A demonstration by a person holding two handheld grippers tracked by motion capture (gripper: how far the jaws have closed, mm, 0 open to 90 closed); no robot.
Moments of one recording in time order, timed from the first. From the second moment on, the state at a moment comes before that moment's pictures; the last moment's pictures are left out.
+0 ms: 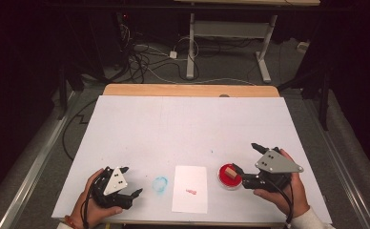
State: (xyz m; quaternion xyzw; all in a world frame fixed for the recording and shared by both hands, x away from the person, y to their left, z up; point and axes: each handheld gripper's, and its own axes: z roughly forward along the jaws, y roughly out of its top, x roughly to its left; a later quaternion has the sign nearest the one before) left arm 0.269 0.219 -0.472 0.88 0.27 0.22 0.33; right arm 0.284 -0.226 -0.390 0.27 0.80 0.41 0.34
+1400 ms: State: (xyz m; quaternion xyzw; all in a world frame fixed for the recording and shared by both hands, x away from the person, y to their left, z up) left arm 0.265 0.217 -0.462 0.85 0.27 0.26 0.36; right arm 0.246 -0.308 -0.454 0.34 0.76 0.41 0.36
